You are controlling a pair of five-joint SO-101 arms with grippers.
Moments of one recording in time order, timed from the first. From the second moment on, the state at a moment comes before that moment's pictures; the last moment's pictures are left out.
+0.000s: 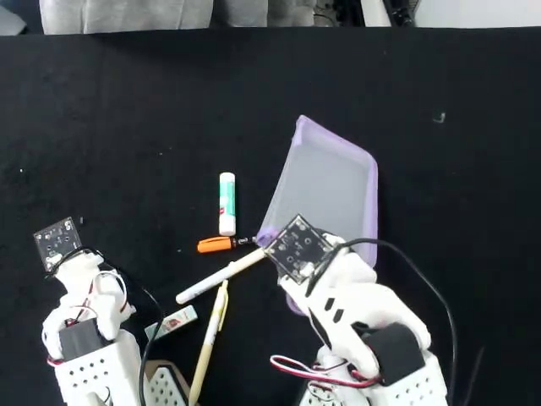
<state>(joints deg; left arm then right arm) -26.9 -103.9 96.7 72.7 4.5 -24.8 -93.8 70.0 69.1 25.9</state>
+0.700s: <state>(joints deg) -2.9 -103.9 96.7 64.3 -9.5 -24.8 -95.9 70.0 68.3 25.9</state>
